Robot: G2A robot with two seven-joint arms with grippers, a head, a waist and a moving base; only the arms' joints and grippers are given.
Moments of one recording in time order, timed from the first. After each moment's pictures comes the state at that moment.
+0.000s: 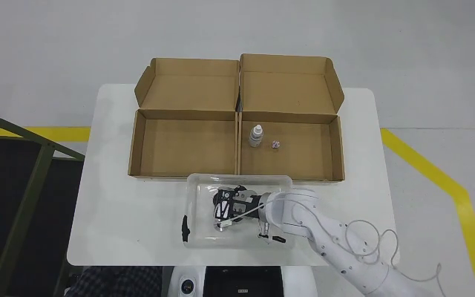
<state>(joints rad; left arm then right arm) -0.01 -0.37 -0.75 -1.25 2.03 -0.40 0.22 -1.08 -1.18 0.74 -1.72 -1.32 -0.58 0.52</state>
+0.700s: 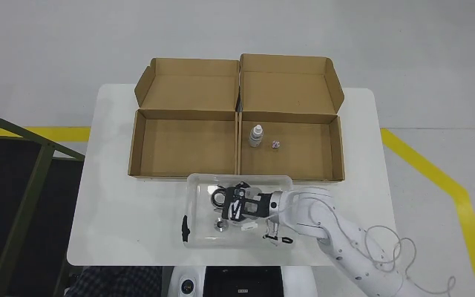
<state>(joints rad) -0.01 -0.37 -0.75 -1.25 2.03 -0.40 0.22 -1.16 -1.15 0.87 -1.86 -1.26 -0.66 0.41</state>
